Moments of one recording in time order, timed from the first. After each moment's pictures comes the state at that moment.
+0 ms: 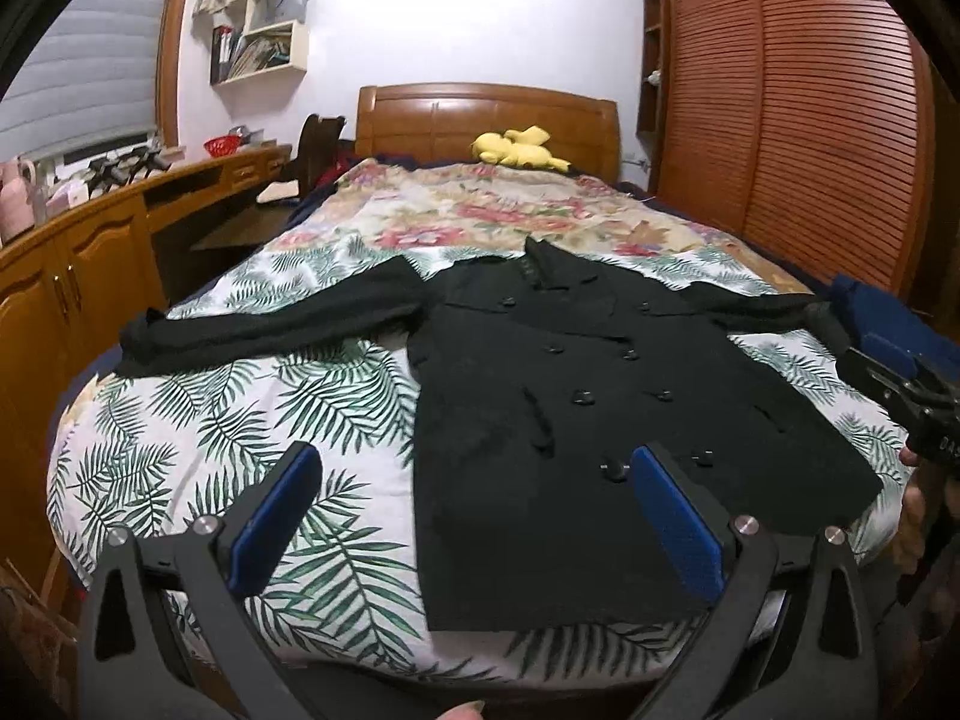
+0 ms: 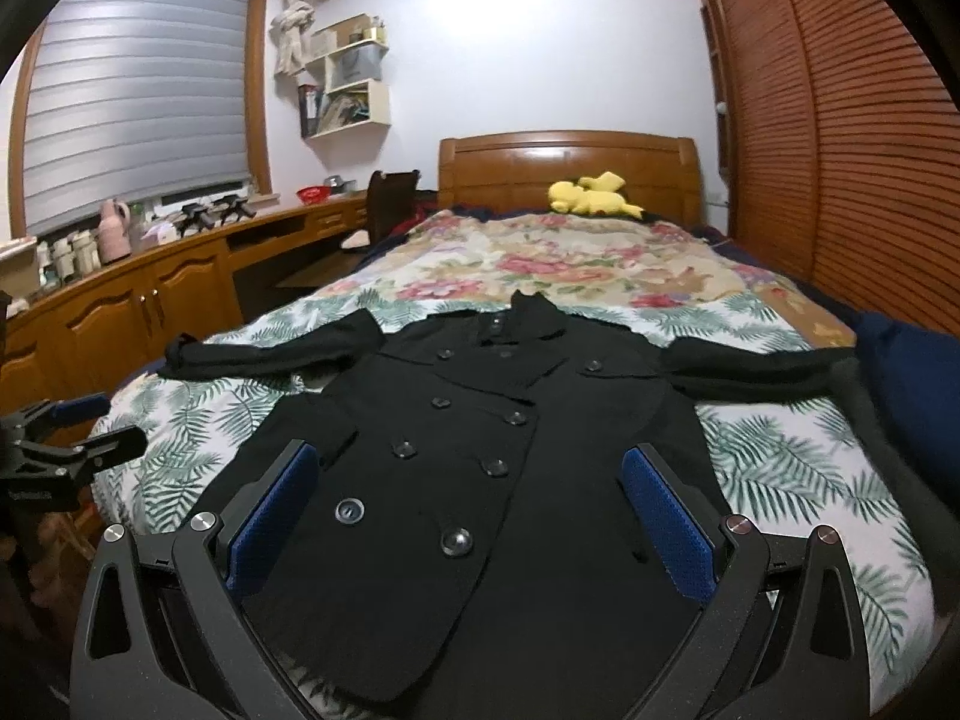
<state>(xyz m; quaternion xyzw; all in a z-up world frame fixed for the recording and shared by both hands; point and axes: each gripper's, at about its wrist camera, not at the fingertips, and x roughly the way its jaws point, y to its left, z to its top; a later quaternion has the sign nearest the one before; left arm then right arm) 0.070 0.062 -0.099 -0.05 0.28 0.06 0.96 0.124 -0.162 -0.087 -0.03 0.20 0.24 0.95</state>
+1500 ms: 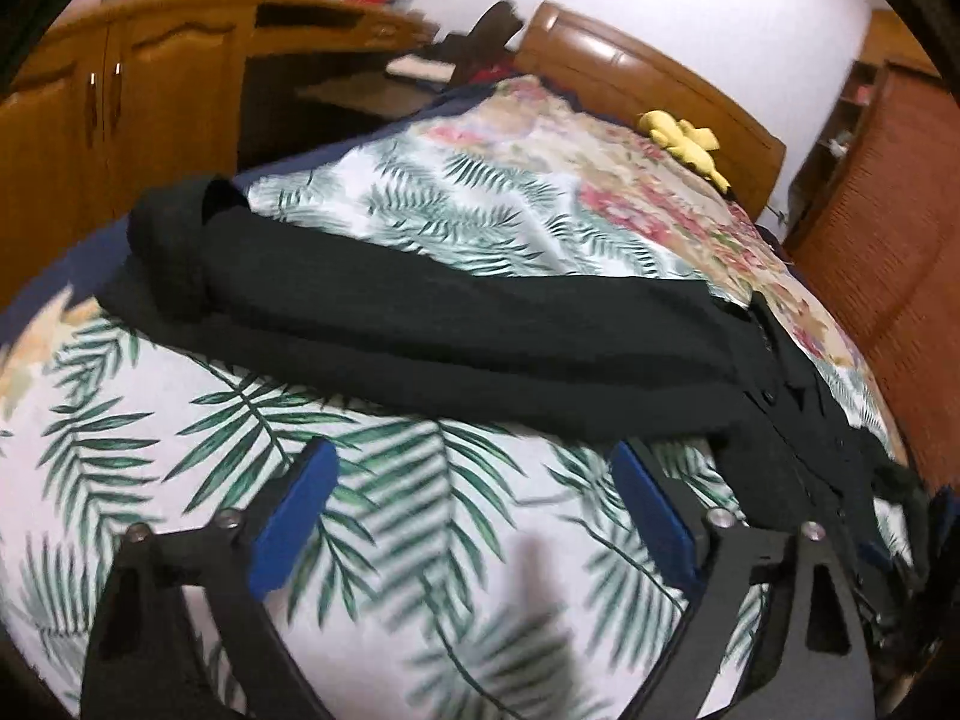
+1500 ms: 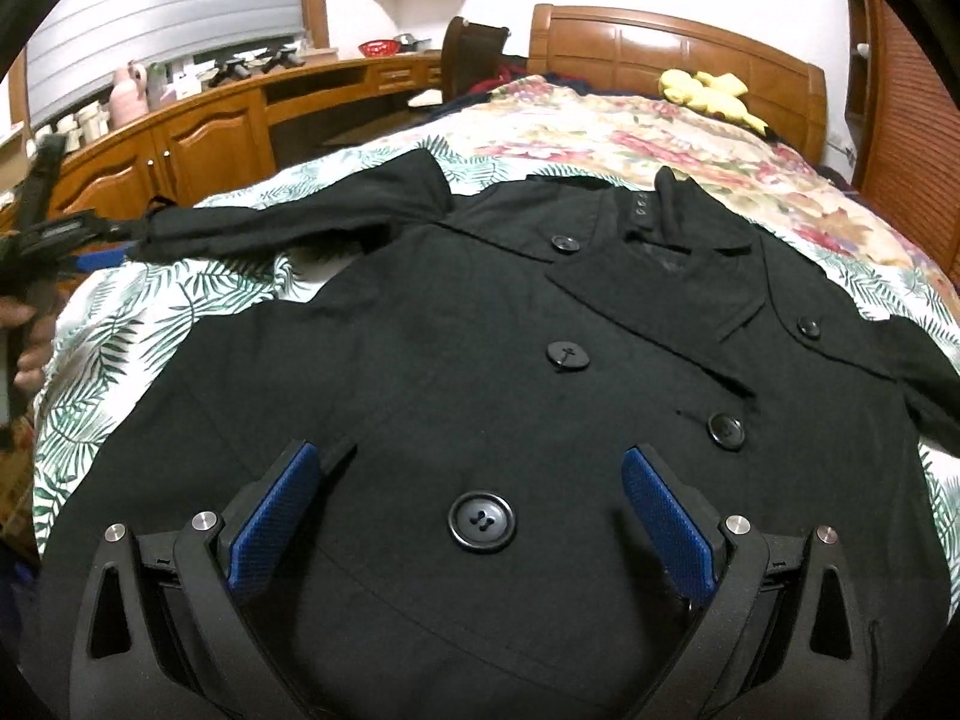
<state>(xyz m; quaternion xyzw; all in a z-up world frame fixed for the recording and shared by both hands) 0.231 0.366 -0.197 -0.25 0.34 0.13 0.90 0.288 -0.013 -0.188 -0.12 0.33 0.31 0.88</state>
